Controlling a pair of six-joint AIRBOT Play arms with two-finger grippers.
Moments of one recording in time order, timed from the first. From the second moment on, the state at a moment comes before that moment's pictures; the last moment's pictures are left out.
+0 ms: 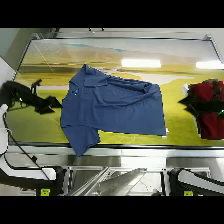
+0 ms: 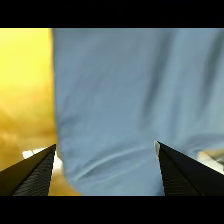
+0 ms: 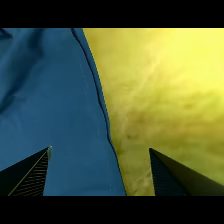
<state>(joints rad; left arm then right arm) 0.39 -1.55 1.14 -2.06 1.39 1.95 -0.56 -1.36 0.92 -0.77 1.18 1.09</state>
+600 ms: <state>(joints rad) 0.33 -1.58 0.95 -2.12 1.32 2.08 -0.51 -1.36 0.66 -0.77 1.20 1.02</state>
